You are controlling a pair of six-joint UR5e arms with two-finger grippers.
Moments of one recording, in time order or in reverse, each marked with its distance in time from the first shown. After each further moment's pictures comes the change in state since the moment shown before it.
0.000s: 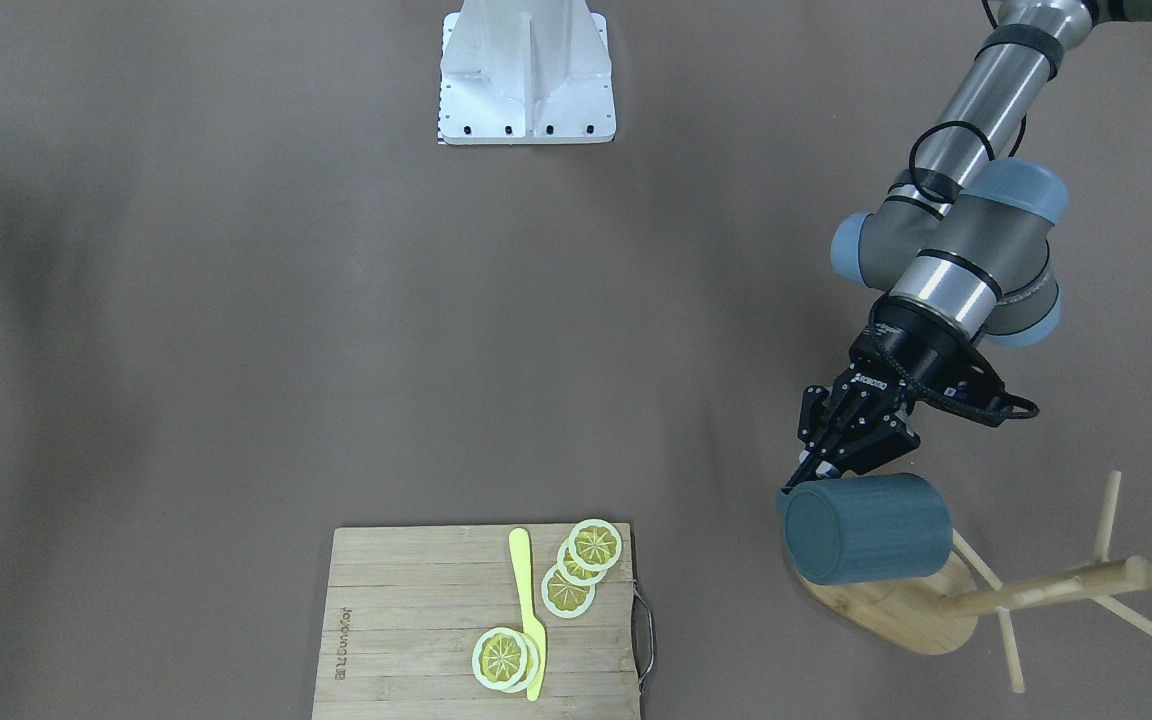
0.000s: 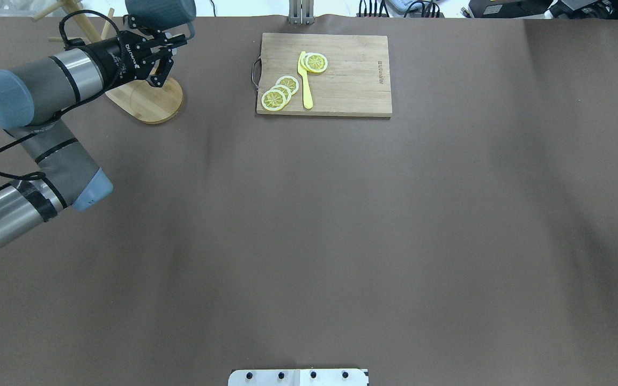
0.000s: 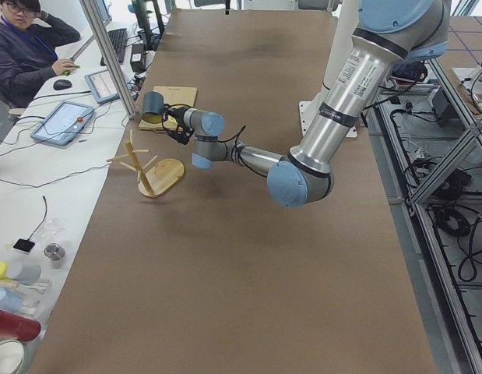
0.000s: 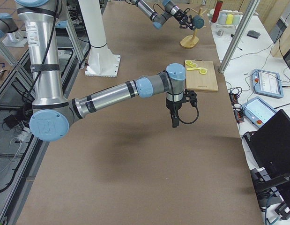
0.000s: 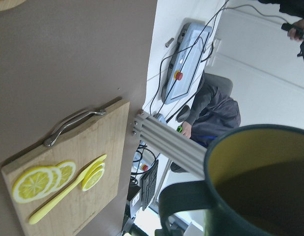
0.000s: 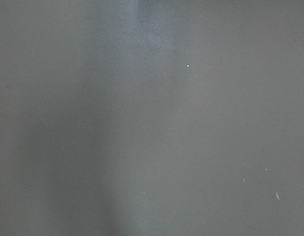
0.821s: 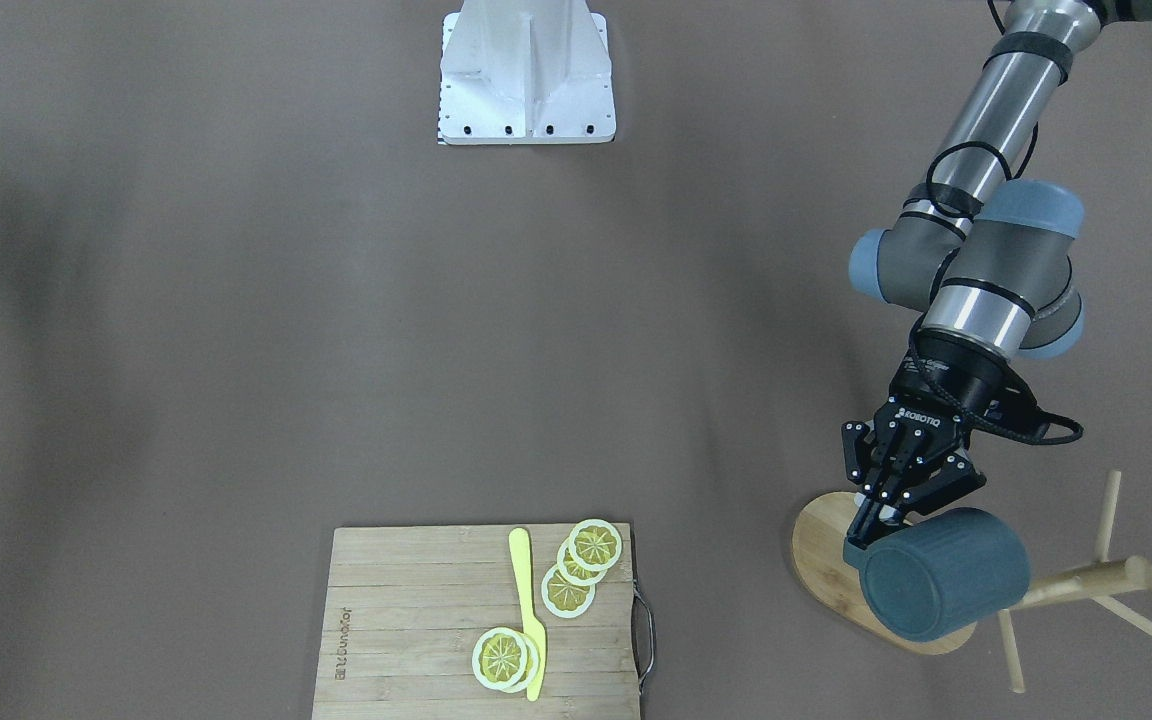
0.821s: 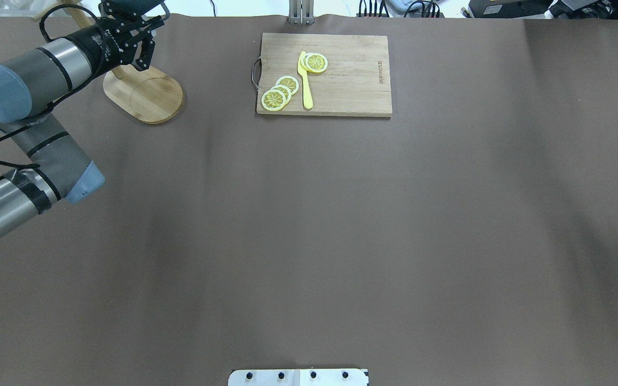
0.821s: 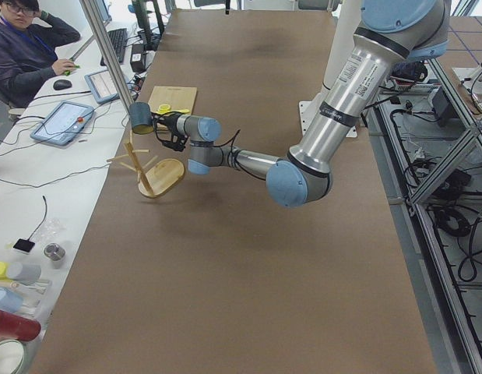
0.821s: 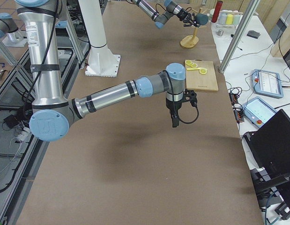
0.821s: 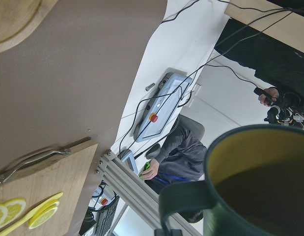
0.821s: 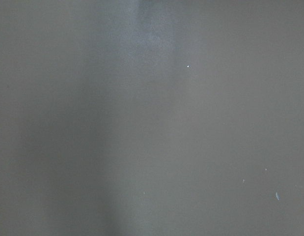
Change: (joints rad) left arm -0.022 -0.009 0.050 0.001 0.087 -0.116; right arm 0.000 0.000 0.002 0.000 -0.001 0.000
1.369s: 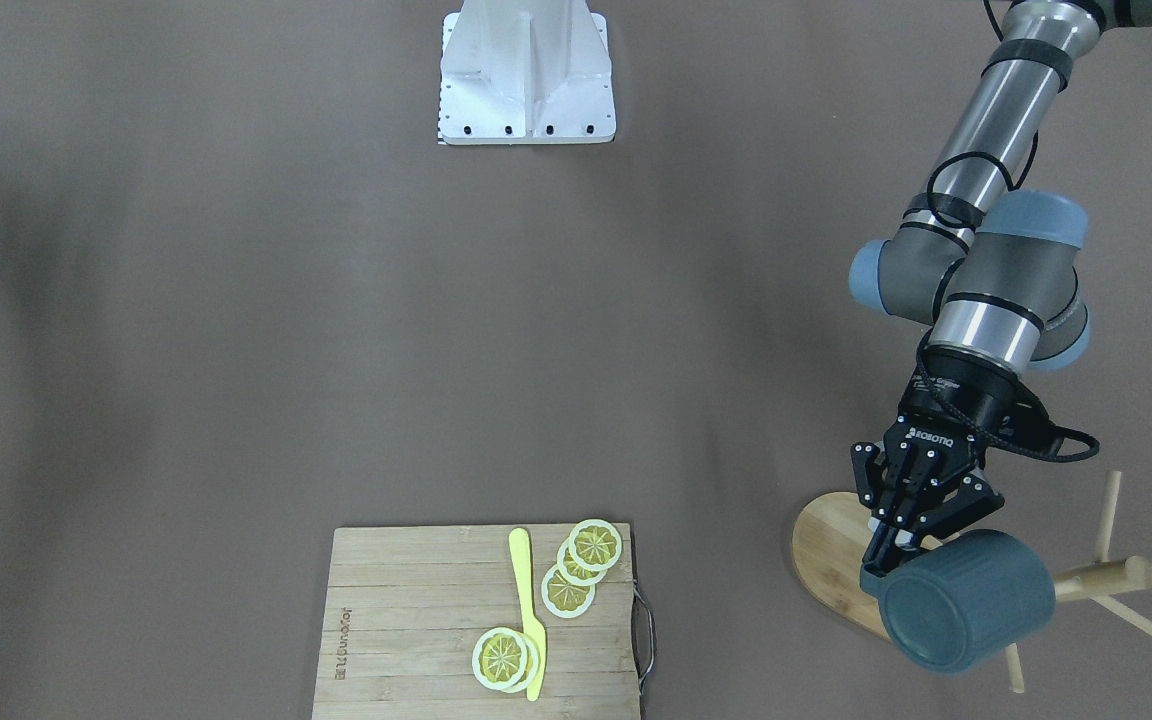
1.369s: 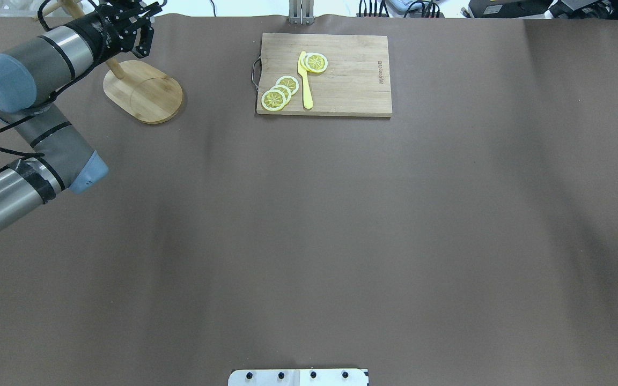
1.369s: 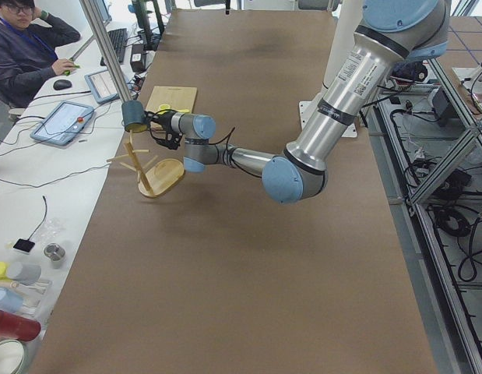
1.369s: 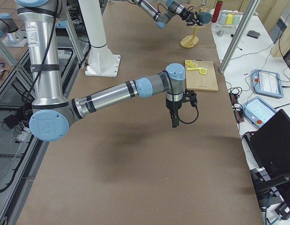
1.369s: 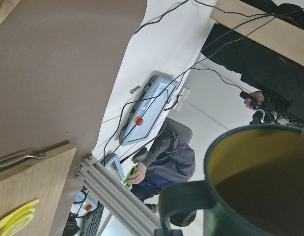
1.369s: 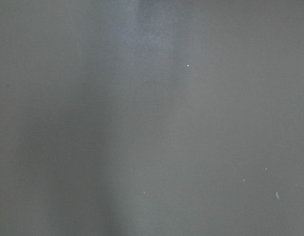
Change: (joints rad) left arm -0.019 -0.035 0.048 0.005 0.023 -0.001; right arm 0.000 -0.001 0.000 0.000 0.001 0.000
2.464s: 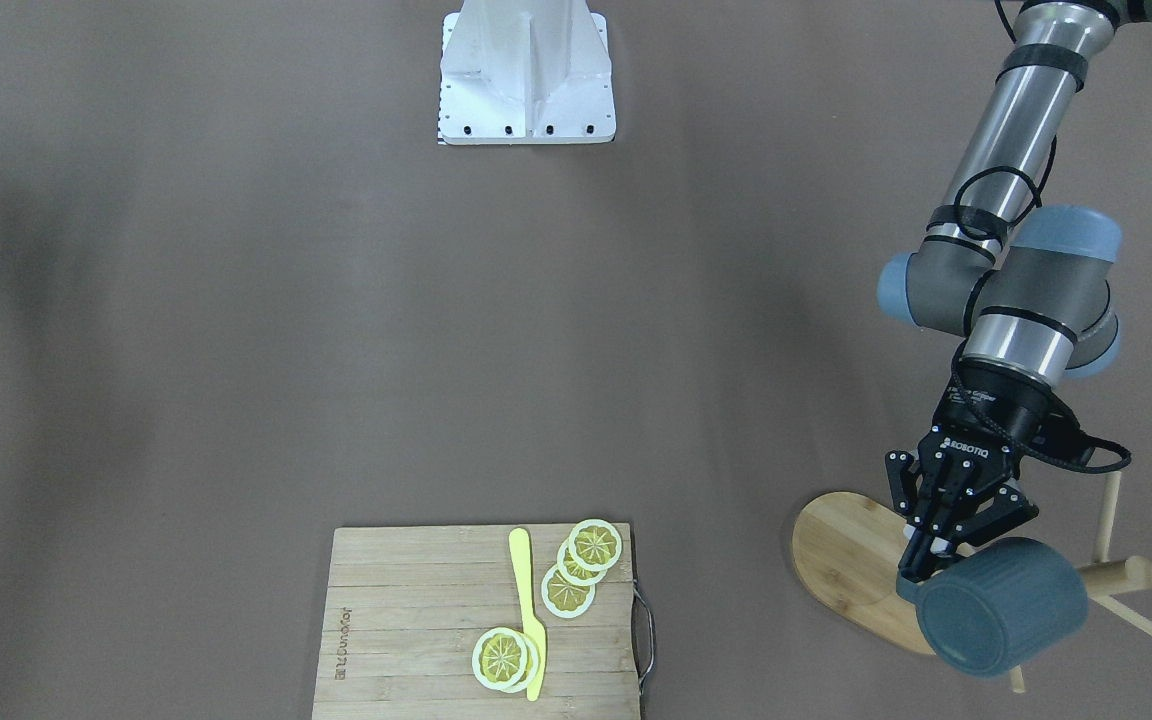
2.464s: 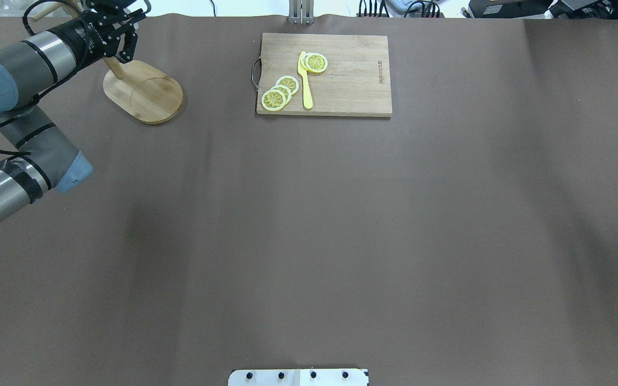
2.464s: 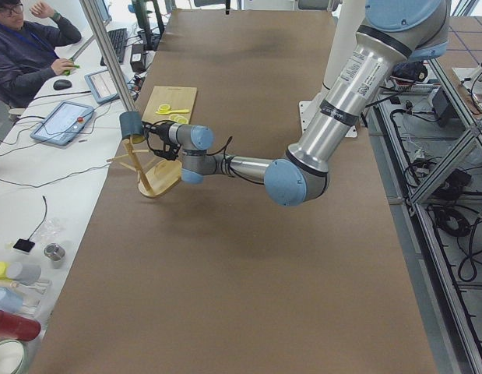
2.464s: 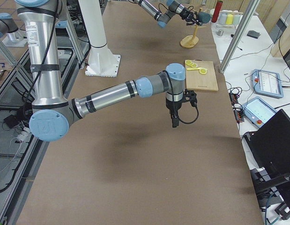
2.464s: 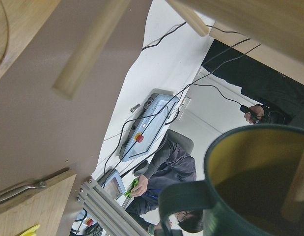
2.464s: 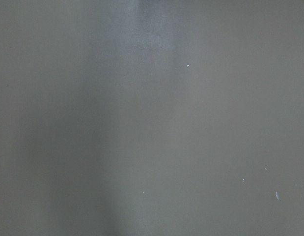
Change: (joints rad) left arm -0.021 0.024 0.067 -0.087 -0.044 -0.012; right arm 0.000 -0.001 0.000 0.000 -0.001 -0.001
